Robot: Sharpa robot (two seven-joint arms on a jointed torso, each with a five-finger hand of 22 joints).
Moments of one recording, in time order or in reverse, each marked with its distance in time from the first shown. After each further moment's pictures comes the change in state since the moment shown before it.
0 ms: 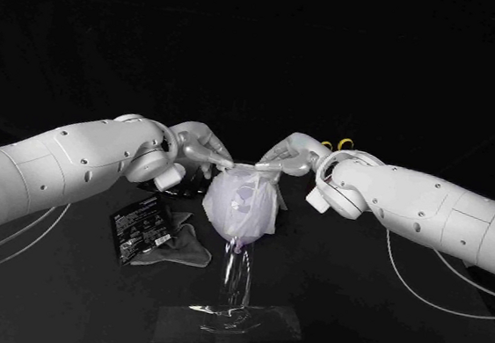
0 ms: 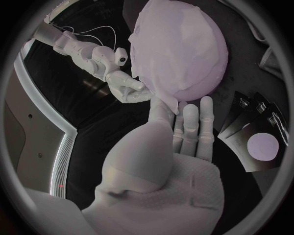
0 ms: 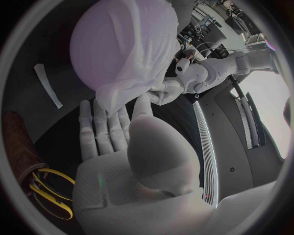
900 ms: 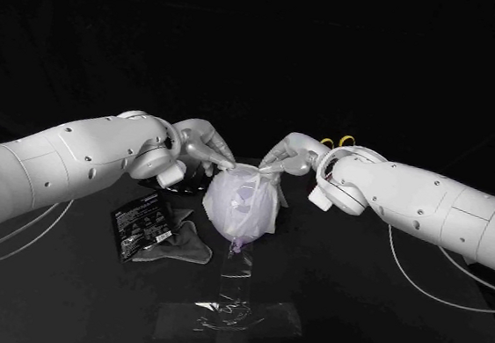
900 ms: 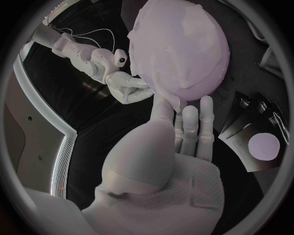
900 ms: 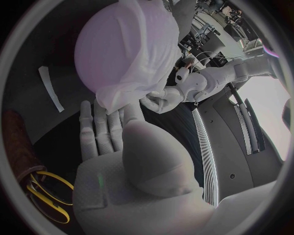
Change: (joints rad) left arm 0.001 0.008 0.000 -0.001 -0.018 -0.001 -0.006; left_hand 0.065 -0.061 0.033 -0.044 0.000 0.048 -0.005 0.018 -0.003 0.049 -0.030 0.016 0.008 0.025 -0.024 0.045 0.002 0.010 0.016 -0.009 0.032 0.027; right arm 0.001 0.008 0.001 -0.014 -0.062 0.066 0.002; right_hand 0.176 0.082 0.015 -0.108 0.000 0.077 -0.034 0.039 0.004 0.027 -0.024 0.040 -0.027 -0.015 -0.007 -0.004 -0.042 0.016 -0.014 0.000 0.000 -0.068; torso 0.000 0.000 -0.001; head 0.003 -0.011
